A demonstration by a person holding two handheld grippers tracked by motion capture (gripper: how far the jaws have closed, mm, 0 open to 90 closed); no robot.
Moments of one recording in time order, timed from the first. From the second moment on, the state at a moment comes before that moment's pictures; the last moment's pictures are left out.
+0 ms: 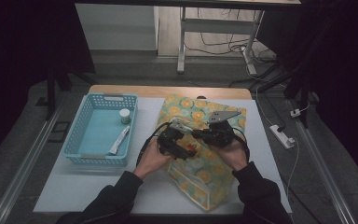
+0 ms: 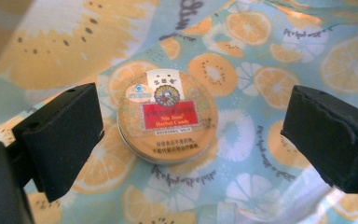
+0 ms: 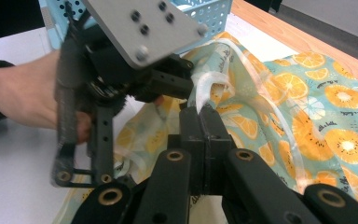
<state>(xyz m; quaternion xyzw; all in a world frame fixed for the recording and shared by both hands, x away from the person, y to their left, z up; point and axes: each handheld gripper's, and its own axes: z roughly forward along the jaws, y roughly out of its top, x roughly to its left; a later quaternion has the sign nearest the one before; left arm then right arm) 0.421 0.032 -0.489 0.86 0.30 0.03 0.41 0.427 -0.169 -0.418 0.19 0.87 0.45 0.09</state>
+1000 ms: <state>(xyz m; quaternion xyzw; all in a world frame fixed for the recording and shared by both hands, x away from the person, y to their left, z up) 0.376 0.085 -0.445 0.85 0.29 -0.01 0.44 0.427 -0.169 -0.421 0.19 0.87 0.45 0.09</state>
